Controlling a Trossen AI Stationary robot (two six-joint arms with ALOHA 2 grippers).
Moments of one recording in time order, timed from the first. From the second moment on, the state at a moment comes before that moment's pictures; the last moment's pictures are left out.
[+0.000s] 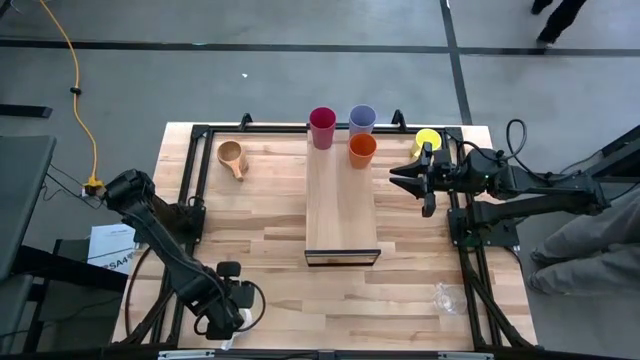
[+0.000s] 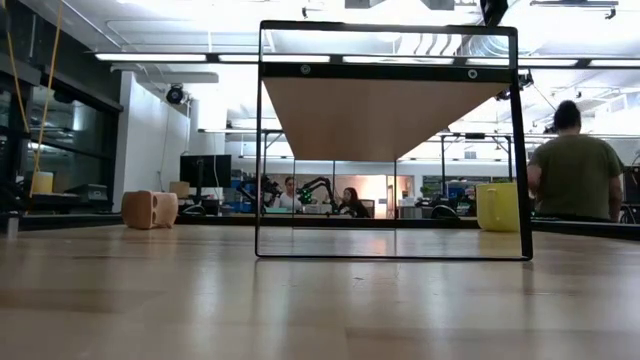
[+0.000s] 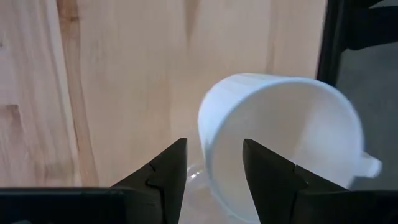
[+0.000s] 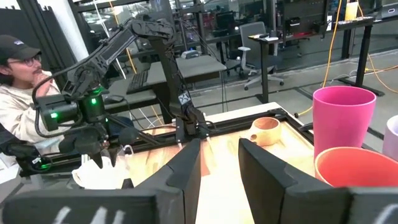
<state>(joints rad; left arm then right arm) -0.76 1.63 1.18 -0.95 -0.03 -0.88 -0.04 0.69 0.74 -0.08 0.05 0.16</state>
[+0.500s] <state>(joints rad) -0.76 1.63 1.07 -0.86 -0.04 -0.88 -0.04 0.69 0.74 -0.08 0.05 0.16</state>
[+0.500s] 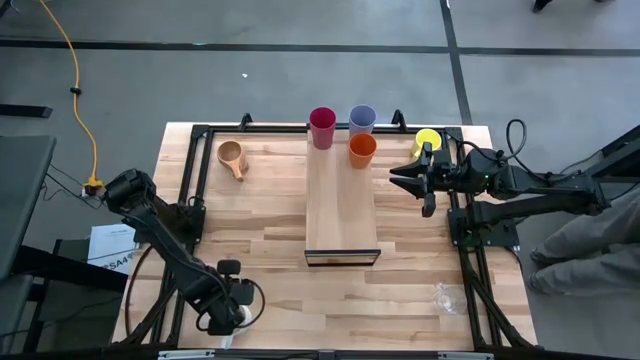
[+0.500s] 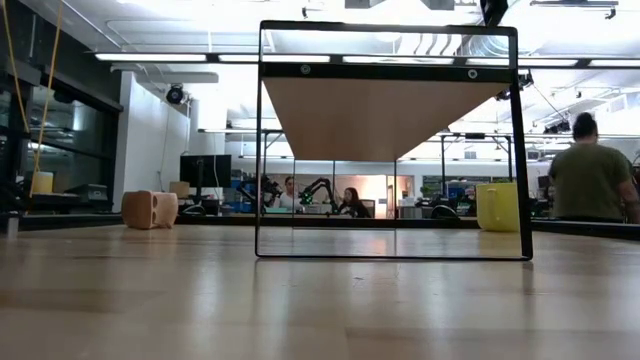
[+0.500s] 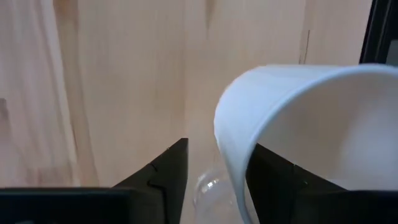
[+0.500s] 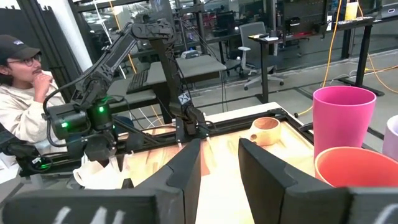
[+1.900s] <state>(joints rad) 0.14 0.86 0.83 0.10 -0.04 -0.34 -0.04 0.69 0.74 -0.08 0.05 0.20</state>
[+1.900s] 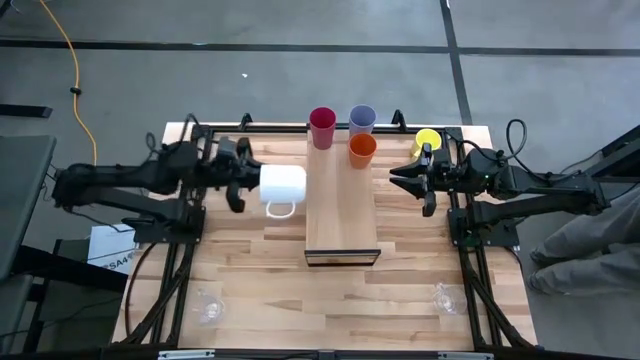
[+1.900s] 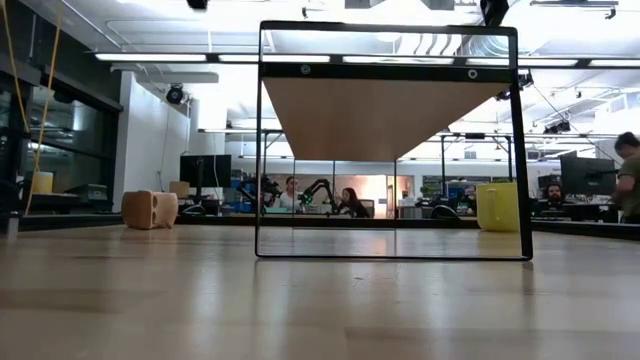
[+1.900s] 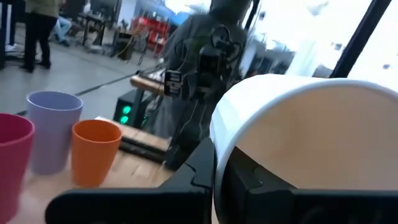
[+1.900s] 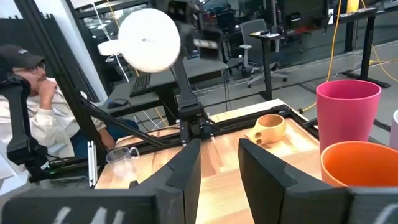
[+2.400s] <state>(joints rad) 0.18 0.87 0.61 0.42 -0.04 -0.48 -0.04 0.69 0.74 -0.08 0.04 0.12</state>
